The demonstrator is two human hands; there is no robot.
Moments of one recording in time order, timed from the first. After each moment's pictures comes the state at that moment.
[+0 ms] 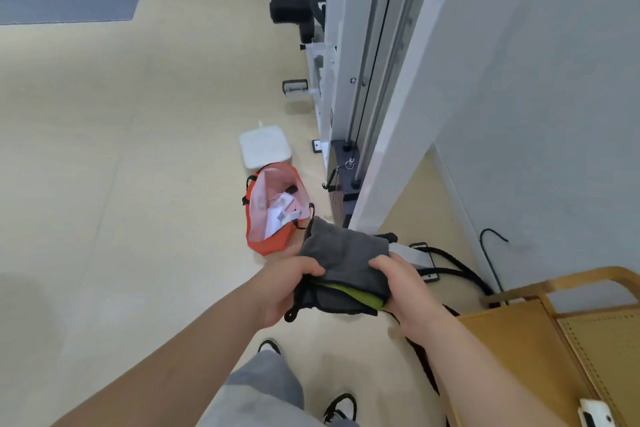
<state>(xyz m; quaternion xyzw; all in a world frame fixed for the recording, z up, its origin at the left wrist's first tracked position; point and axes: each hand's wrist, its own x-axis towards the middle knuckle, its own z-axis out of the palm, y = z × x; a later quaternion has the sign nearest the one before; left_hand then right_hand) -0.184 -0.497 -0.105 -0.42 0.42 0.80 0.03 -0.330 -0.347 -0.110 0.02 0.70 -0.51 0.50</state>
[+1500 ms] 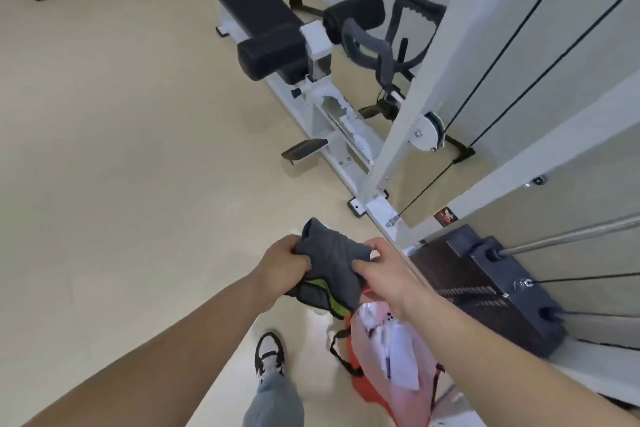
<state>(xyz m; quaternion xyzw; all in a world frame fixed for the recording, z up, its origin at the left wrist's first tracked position) -0.465 -1.341 -0.277 -0.38 0.67 0.61 0.22 -0.526 -1.151 -0.282 0.16 0.74 -0.50 0.42</state>
